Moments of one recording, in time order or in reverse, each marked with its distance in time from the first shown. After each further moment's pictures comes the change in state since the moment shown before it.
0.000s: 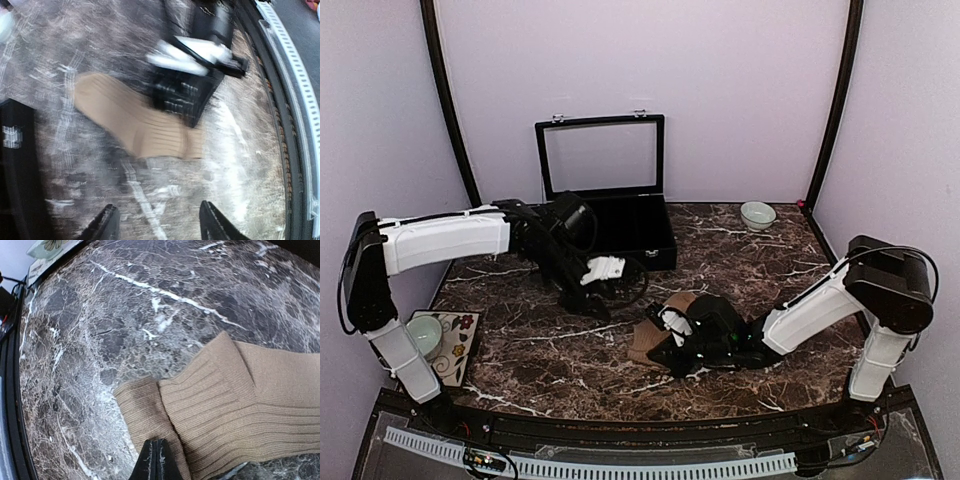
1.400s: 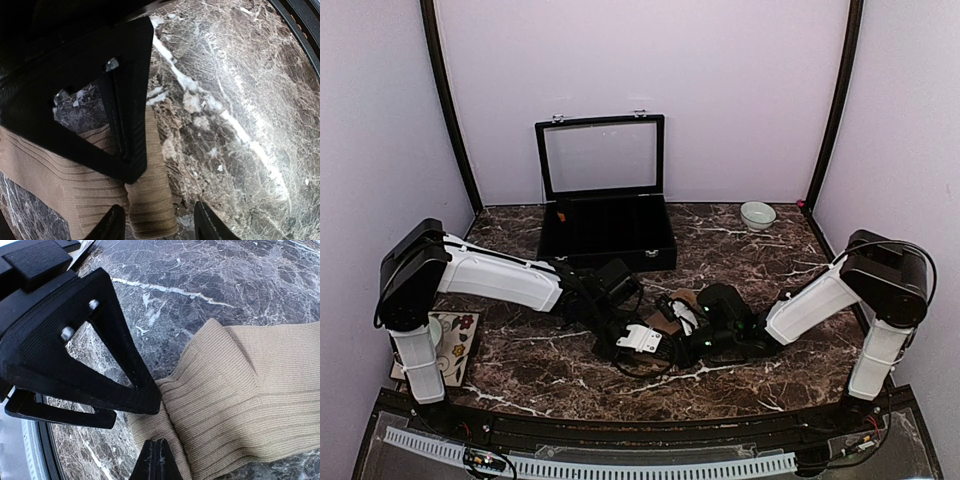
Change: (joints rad) left arm -0.261 0.212 -0.216 0.391 -0.214 0.141; right arm -0.126 0.014 -0.010 0.007 -0.245 0.157
